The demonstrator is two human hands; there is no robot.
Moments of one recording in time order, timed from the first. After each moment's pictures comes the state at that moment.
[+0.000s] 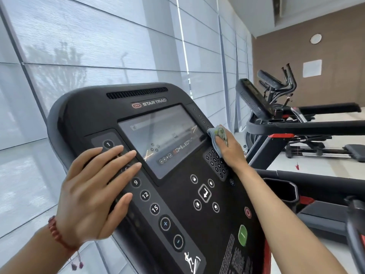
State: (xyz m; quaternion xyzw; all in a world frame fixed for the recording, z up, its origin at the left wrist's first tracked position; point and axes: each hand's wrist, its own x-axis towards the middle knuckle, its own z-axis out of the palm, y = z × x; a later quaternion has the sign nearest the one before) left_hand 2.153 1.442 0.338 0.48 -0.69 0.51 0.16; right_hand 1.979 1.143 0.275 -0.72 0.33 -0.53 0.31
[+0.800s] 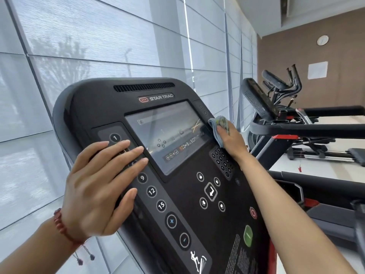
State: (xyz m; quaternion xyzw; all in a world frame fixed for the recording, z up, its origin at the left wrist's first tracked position) left_hand 2.157 1.439 0.335 0.47 -0.69 0.52 0.18; right_hand 1.995 1.134 0.297 -0.72 0.33 -0.53 0.32
